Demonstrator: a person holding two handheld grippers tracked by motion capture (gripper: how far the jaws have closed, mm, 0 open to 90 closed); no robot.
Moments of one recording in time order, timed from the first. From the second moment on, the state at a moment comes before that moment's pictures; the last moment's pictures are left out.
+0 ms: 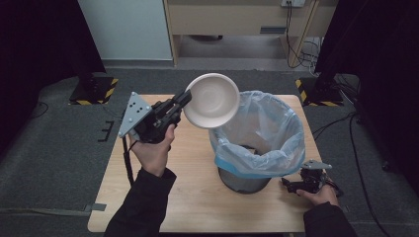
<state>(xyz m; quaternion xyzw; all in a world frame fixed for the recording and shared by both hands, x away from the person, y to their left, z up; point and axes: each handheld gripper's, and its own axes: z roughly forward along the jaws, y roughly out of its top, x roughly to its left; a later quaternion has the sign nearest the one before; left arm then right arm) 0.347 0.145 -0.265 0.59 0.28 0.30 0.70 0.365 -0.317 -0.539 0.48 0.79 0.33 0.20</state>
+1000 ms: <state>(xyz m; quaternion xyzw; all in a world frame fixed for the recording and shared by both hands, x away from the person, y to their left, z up) 0.365 0.090 -0.299 0.65 0.27 0.22 0.68 0.365 -0.317 -0.539 0.48 0.79 0.33 0.20</state>
